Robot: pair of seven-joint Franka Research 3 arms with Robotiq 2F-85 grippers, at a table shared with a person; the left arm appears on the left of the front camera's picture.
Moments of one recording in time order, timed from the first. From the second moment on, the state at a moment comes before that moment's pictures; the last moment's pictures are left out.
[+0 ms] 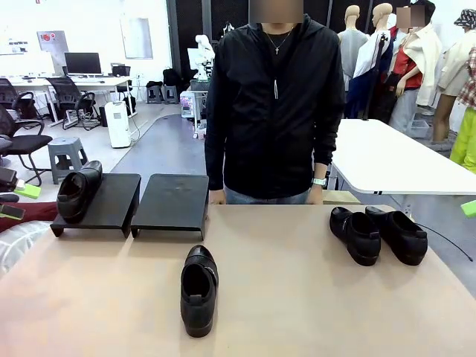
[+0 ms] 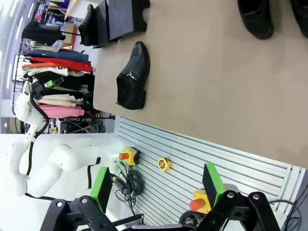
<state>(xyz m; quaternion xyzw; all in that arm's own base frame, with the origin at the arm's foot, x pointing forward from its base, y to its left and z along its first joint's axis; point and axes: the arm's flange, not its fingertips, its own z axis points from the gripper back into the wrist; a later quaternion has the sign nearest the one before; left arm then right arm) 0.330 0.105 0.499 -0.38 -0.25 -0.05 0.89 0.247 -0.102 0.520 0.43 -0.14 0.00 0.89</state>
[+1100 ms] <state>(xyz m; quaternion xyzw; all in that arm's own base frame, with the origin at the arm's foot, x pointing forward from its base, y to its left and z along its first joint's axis) 0.329 0.087 0.502 -0.38 -0.25 -0.06 0.89 0.246 -0.103 0.519 0.43 -0.14 0.00 0.89</state>
